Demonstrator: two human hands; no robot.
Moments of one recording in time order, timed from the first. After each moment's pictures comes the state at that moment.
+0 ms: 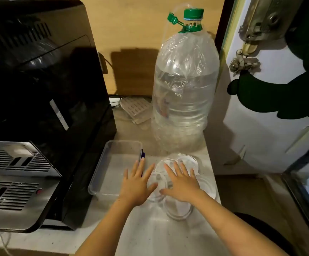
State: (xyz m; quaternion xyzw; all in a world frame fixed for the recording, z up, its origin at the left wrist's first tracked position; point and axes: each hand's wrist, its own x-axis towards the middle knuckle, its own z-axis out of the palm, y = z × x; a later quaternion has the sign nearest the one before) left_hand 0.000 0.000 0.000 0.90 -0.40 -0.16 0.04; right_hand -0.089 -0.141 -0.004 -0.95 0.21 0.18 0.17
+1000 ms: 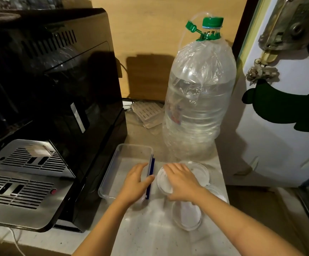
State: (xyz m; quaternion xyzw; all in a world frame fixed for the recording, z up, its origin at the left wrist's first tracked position) left_hand 0.016 0.018 0.034 0.86 -0.27 -0.19 0.38; right_hand -0.056 -0.133 0.024 -0.99 0.06 0.07 0.10
